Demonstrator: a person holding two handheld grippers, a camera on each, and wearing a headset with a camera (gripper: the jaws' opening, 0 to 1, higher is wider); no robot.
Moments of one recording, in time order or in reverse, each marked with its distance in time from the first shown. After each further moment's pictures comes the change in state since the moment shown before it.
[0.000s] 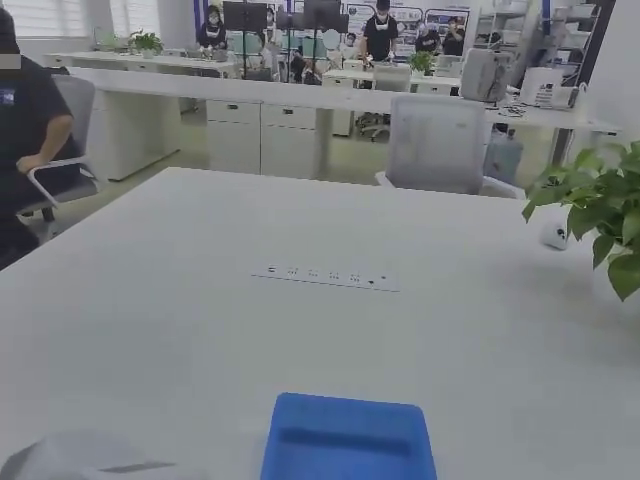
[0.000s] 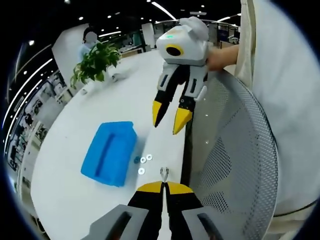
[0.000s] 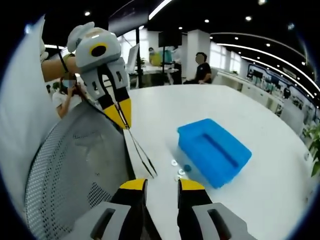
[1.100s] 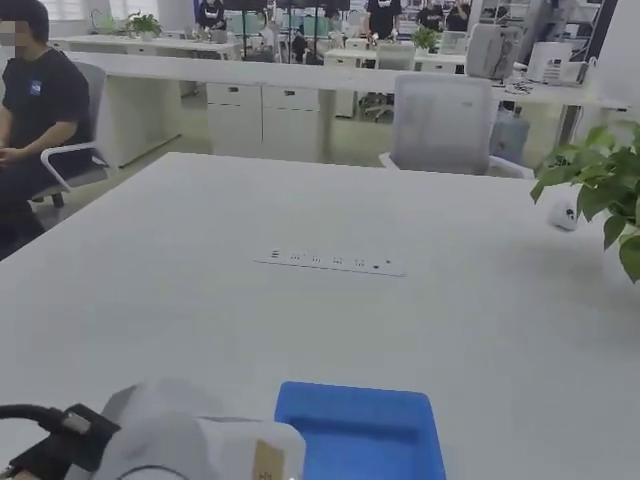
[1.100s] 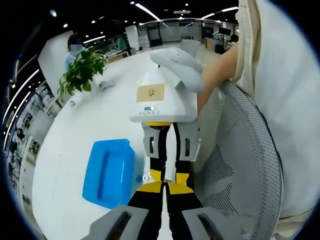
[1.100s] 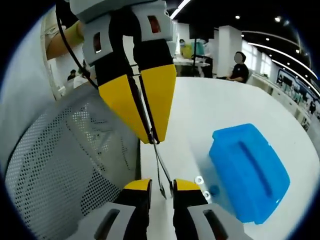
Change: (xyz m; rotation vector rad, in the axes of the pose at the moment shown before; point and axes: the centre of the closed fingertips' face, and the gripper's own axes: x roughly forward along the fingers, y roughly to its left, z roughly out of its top) left arm 0.017 0.015 0.034 0.093 -0.006 -0.086; right arm 0.072 0.020 0.001 -0.123 0.063 0.220
